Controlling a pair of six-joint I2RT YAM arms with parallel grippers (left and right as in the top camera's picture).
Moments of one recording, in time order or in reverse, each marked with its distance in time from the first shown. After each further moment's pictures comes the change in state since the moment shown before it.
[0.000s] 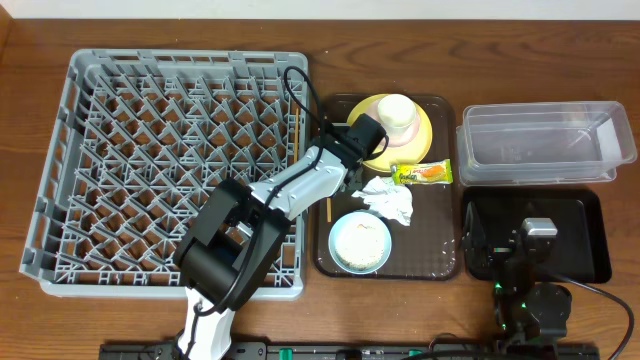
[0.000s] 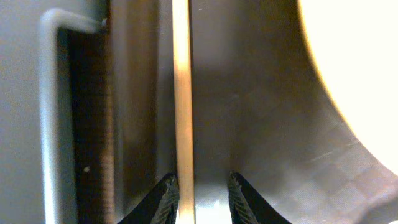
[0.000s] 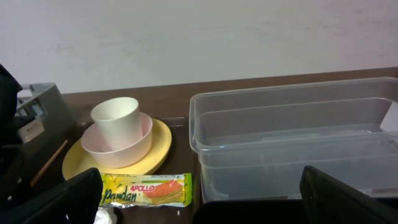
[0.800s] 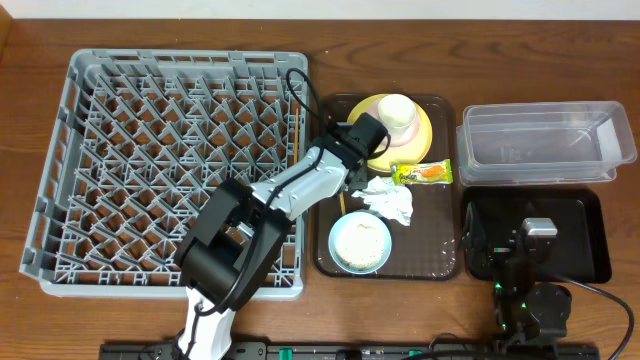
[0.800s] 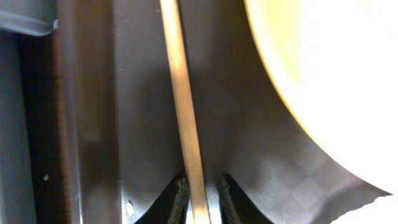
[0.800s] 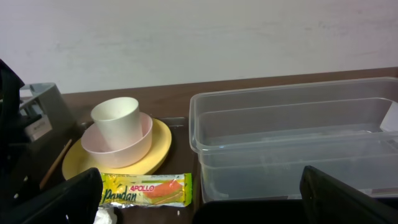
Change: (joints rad) left arm -0.007 0.002 0.000 0.040 0.062 0.005; right arm 0.000 0.000 0.000 0.000 0.000 0.000
